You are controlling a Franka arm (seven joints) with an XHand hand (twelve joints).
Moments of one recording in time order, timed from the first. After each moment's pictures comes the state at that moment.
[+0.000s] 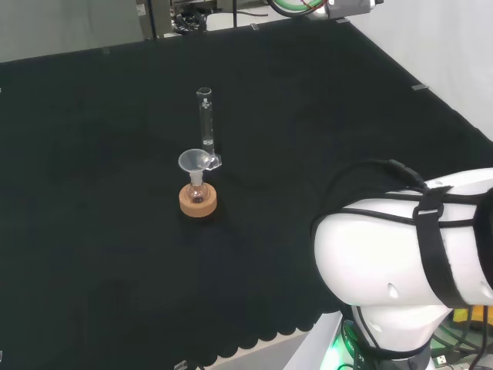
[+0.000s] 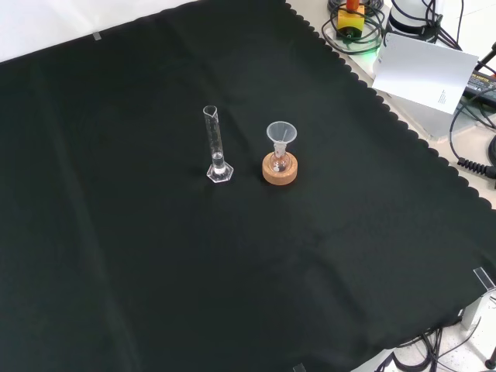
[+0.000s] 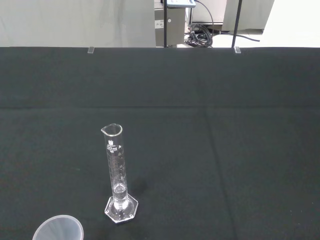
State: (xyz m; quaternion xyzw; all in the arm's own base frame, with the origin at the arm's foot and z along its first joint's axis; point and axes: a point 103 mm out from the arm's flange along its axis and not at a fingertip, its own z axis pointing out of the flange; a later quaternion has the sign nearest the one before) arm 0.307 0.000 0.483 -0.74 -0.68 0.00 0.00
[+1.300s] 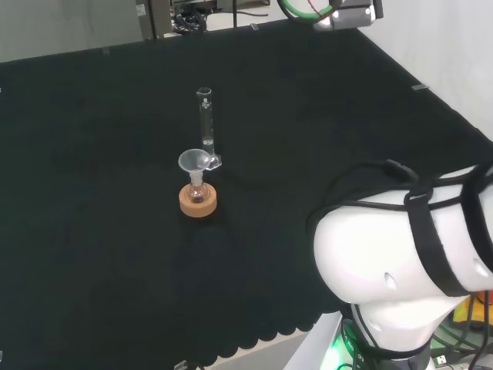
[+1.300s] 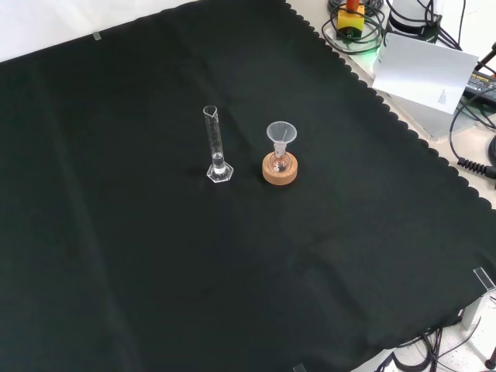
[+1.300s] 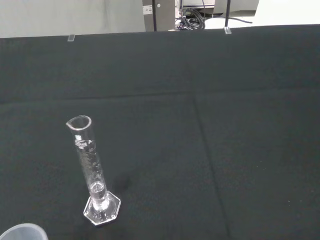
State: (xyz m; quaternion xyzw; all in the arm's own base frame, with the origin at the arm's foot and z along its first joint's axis) arm 0.350 -0.040 0.436 -0.75 -0.66 0.00 0.03
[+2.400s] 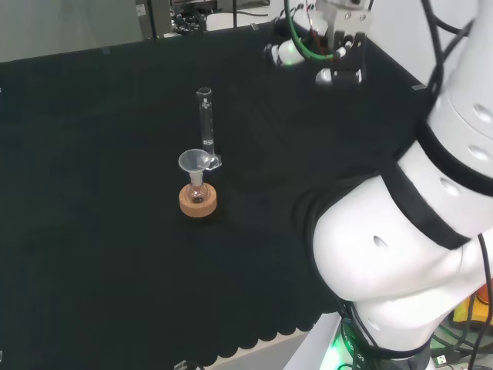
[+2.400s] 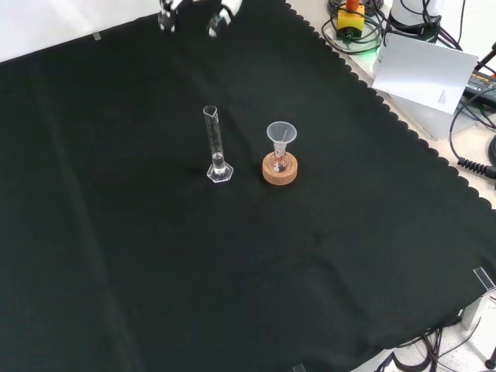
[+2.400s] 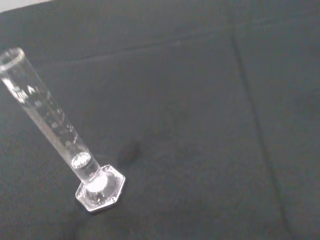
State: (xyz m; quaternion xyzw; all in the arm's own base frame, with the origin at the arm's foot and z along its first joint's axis) arm 0.442 -0.096 0.272 -0.70 -0.70 -0.05 0.13
